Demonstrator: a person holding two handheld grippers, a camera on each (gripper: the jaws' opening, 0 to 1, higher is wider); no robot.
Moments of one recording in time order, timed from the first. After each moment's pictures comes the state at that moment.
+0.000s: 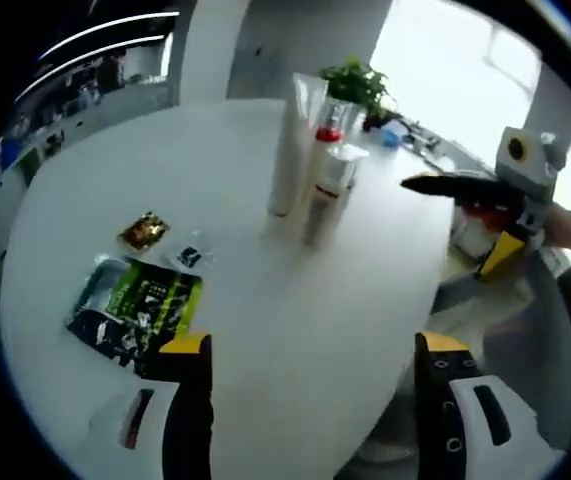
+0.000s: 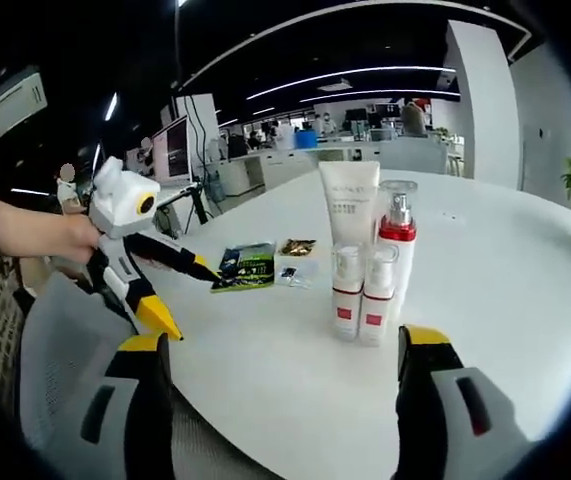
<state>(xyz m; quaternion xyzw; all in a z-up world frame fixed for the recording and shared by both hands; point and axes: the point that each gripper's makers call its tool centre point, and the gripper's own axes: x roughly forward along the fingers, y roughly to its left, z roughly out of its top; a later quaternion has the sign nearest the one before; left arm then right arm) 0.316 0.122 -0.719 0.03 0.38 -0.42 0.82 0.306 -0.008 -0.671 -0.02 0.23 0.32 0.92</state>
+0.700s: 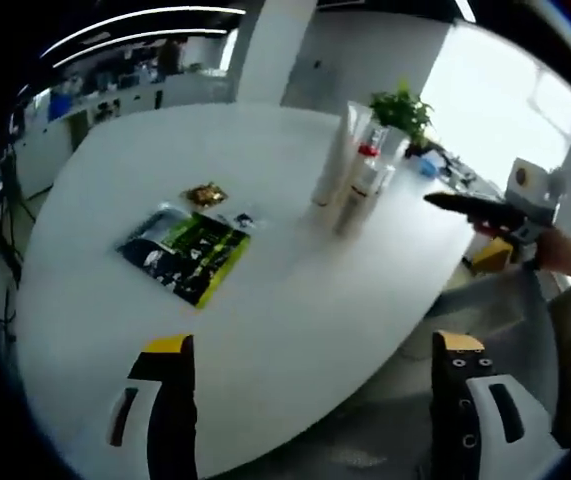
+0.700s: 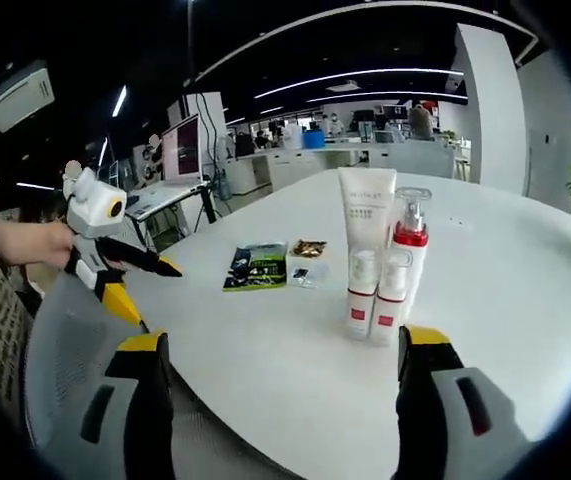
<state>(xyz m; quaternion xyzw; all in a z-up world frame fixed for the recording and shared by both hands) 0.276 0.178 -0.707 -0.03 0.39 -0.34 0.86 0.294 0.000 -0.663 -0.02 0.23 0.33 0.91</state>
